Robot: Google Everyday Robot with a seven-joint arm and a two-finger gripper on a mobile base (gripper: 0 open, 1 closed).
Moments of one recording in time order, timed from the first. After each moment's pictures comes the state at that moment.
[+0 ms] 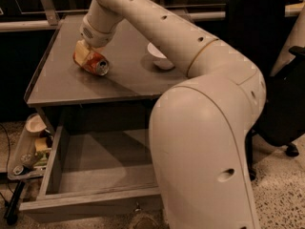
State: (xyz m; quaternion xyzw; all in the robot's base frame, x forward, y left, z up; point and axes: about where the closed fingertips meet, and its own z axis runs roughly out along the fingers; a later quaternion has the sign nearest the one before) arm 0.731 0.189 0.868 -0.45 0.84 0.19 0.23
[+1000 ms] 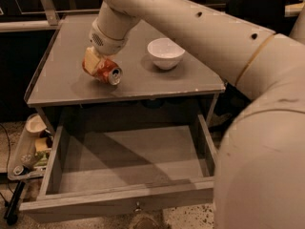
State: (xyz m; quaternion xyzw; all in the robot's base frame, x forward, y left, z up) arm 0.660 0.140 0.885 -0.42 0.86 0.16 0.24
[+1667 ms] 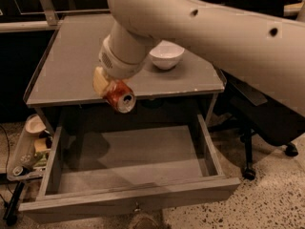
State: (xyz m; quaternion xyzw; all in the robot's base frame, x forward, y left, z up) arm 0.549 0.094 0.893 -0.33 0.90 0.15 0.23
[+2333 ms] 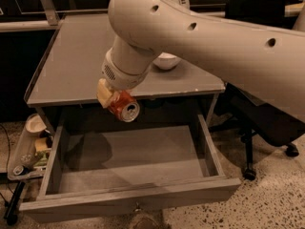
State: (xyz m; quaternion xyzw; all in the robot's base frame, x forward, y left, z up) arm 0.534 0.084 0.870 -0.33 0.91 0.14 0.20
